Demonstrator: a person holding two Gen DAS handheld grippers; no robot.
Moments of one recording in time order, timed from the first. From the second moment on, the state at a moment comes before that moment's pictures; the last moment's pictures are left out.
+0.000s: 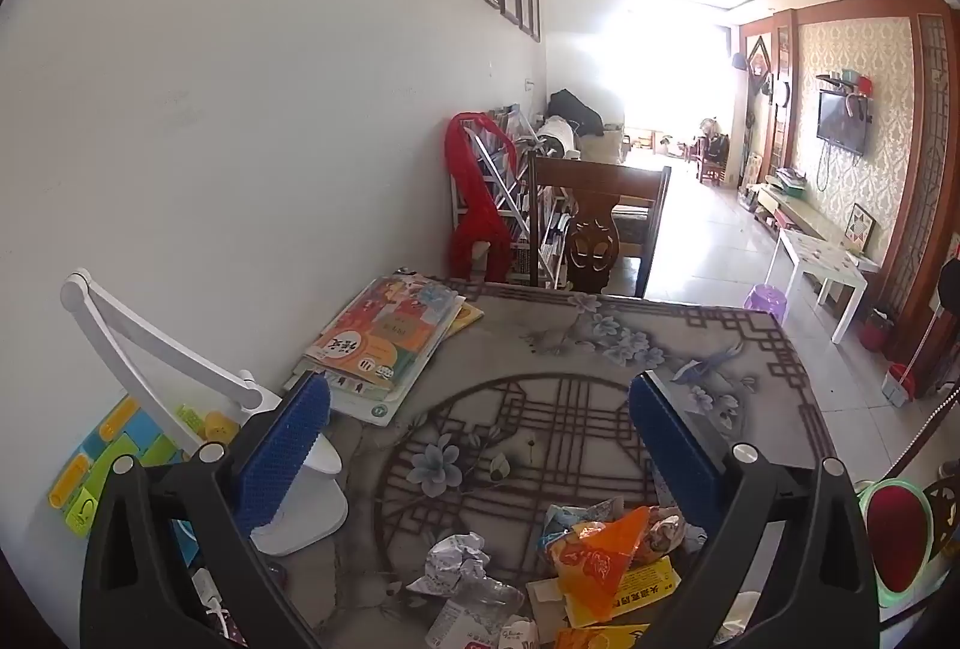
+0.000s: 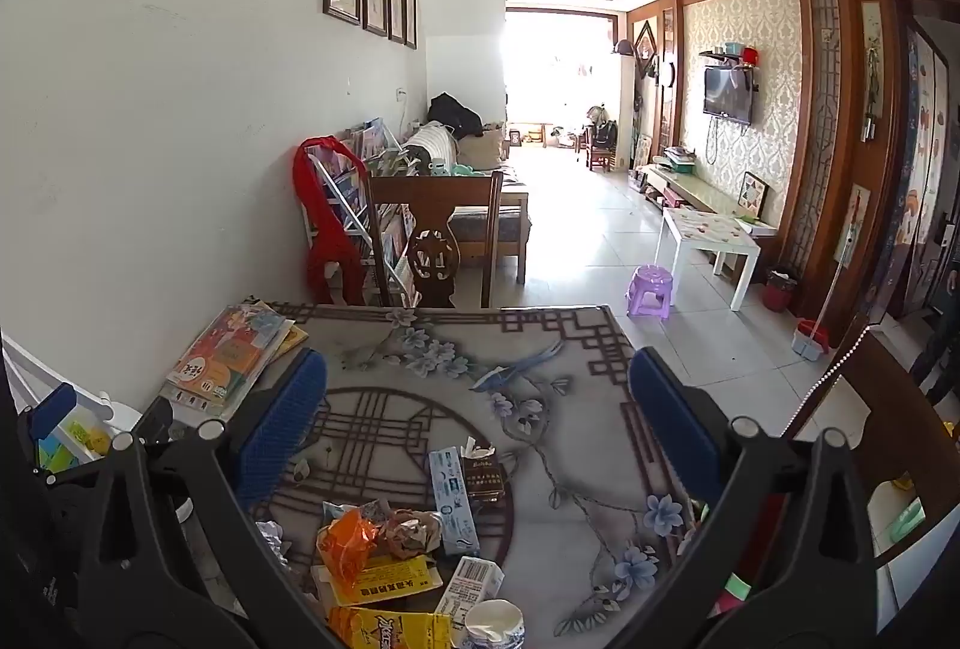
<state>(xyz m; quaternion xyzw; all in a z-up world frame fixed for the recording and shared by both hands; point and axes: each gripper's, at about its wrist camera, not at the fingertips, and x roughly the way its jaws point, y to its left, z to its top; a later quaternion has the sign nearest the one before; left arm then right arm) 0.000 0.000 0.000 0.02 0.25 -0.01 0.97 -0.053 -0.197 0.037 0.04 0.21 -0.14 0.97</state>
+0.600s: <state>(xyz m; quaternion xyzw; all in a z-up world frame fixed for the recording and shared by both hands) 0.002 0.000 -0.002 0.03 0.25 0.00 0.97 -0.051 -0.200 0.029 0.04 0.22 -0.15 0.96</state>
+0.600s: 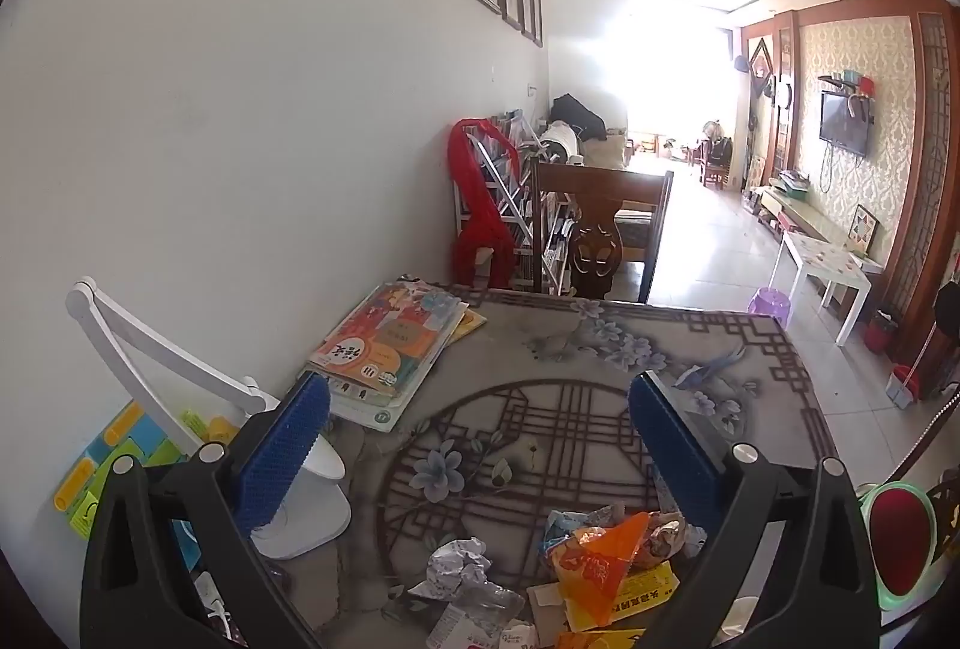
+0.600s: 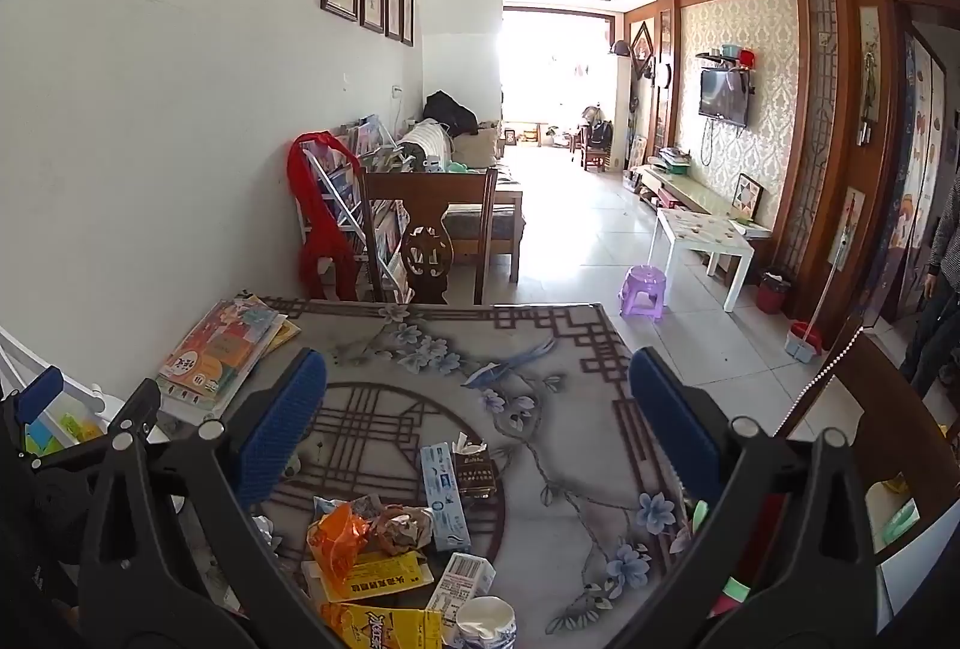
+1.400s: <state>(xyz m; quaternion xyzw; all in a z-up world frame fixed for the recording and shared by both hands) 0.003 0.000 0.006 0.02 0.24 0.00 0.97 -0.052 -0.204 0.029 0.04 0.22 -0.14 0.96</state>
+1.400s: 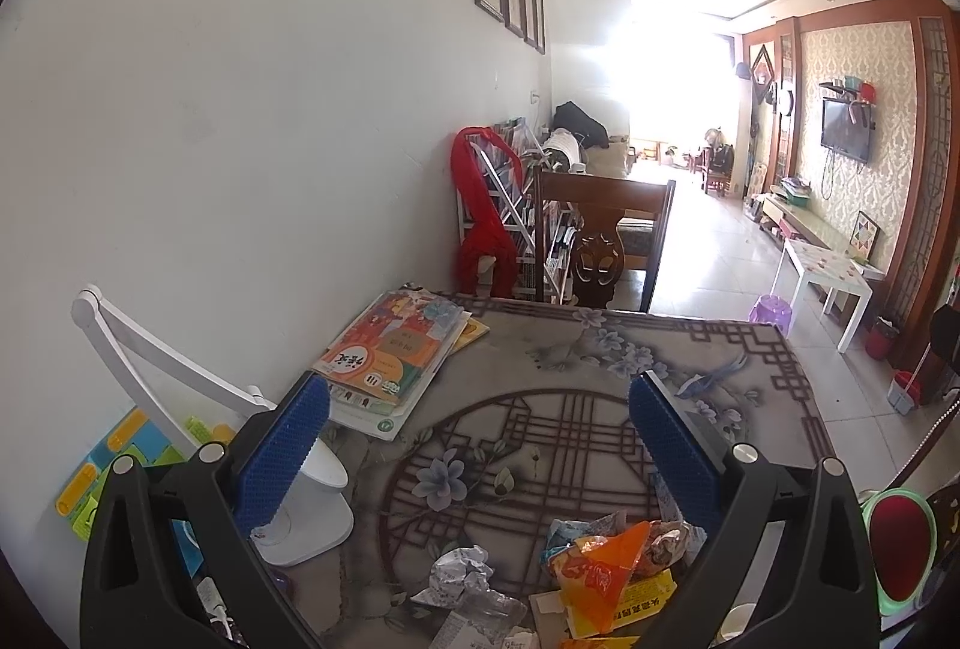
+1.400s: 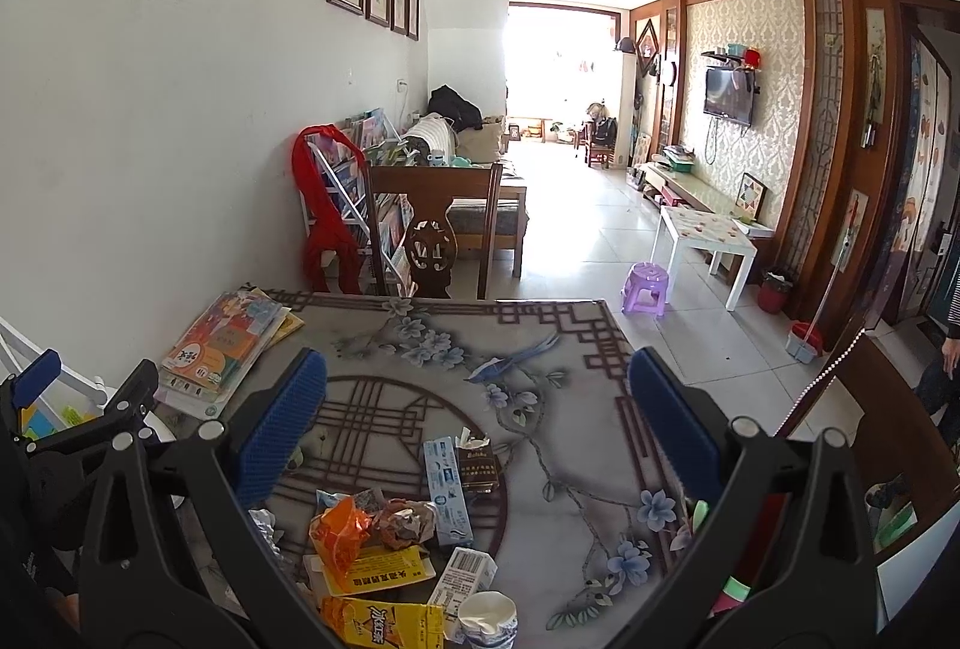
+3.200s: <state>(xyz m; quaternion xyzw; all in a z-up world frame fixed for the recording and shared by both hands) 0.028 -0.004 -0.100 0.05 0.35 -0.15 0.93 -0.019 -0.248 -0.169 0.14 0.48 -0.12 0.86</state>
